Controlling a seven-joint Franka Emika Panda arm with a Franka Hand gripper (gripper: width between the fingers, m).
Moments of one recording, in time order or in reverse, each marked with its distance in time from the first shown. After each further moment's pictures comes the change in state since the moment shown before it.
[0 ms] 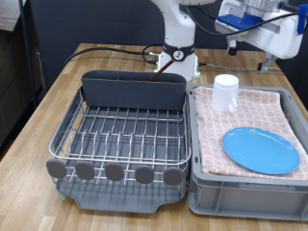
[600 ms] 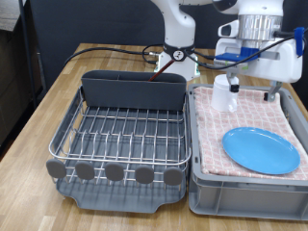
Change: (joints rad) arm -0.016 0.131 -0.025 -0.166 -0.056 0.562 -0.015
